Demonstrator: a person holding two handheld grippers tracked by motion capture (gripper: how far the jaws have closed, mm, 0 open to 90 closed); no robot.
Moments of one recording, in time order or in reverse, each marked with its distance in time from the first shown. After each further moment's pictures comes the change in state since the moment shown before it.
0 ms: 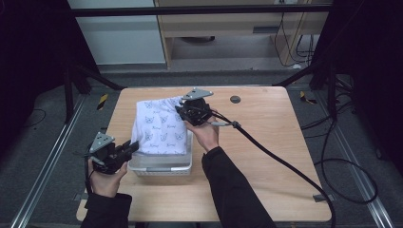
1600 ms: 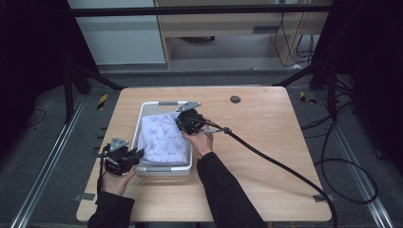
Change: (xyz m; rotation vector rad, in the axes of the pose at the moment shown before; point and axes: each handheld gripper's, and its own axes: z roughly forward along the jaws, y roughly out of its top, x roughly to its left) left arm 0.010 -0.032 0.046 0.163 0.061 0.037; right arm 0.002 -0.048 0.055 0.151 -0.030 -0.026
